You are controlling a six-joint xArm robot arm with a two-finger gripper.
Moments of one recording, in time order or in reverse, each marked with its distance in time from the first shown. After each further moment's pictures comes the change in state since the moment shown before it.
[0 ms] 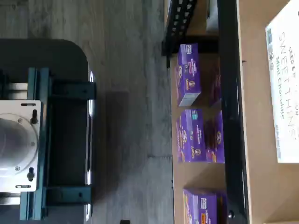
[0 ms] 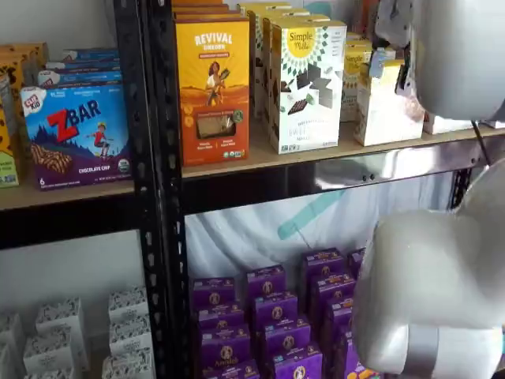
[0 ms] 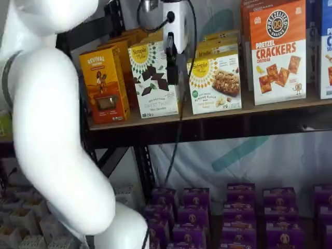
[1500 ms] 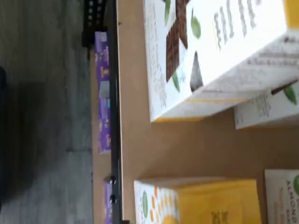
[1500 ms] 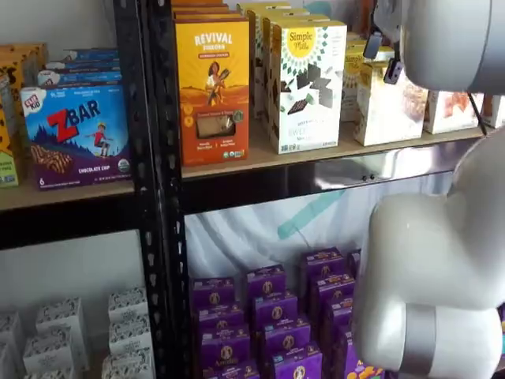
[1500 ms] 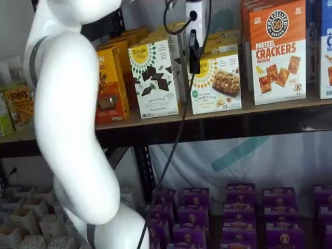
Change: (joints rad) arm -0.059 0.162 -0.076 0.091 -0.254 -0.065
